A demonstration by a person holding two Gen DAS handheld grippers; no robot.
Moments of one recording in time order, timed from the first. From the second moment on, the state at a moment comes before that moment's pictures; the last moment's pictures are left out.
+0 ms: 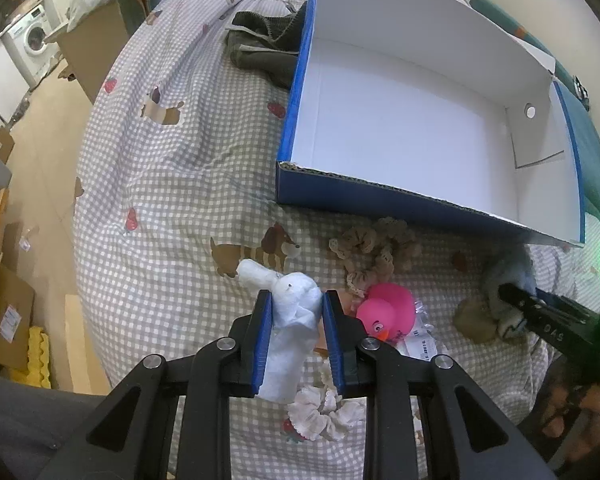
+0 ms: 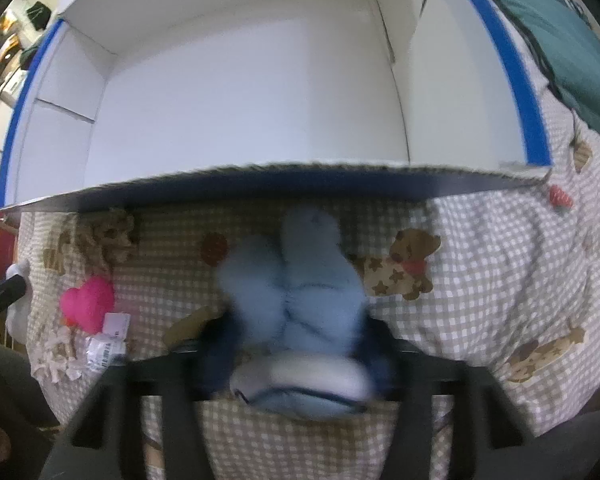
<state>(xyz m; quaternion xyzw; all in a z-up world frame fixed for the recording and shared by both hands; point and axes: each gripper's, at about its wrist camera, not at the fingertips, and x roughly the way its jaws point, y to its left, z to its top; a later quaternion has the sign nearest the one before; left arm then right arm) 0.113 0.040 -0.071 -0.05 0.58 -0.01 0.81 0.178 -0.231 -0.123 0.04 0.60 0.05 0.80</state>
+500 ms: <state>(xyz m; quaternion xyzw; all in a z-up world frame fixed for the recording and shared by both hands) 0.098 0.042 -0.054 -0.05 0.54 0.01 0.84 0.137 -0.221 -0.072 0.05 0.53 0.12 0.84</state>
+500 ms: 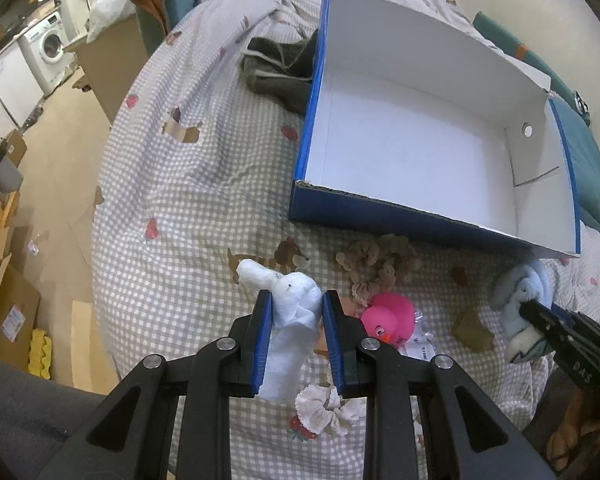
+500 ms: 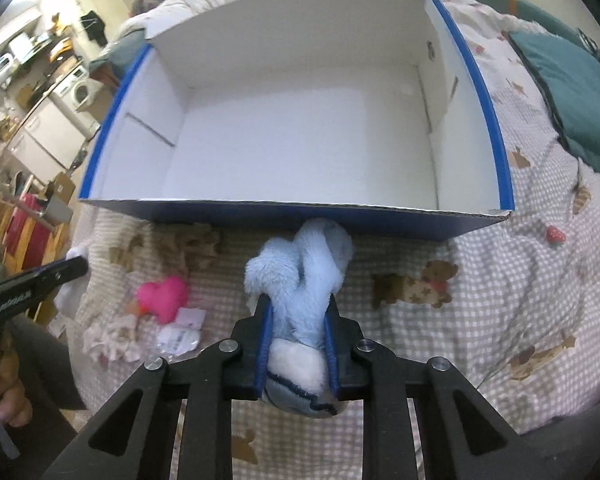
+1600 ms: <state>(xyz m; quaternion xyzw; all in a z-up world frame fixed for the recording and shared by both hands) 0.182 -0.003 0.005 -0.03 0.46 -0.06 0.88 0.207 -0.214 0.007 0.05 0.45 0.16 0.88</state>
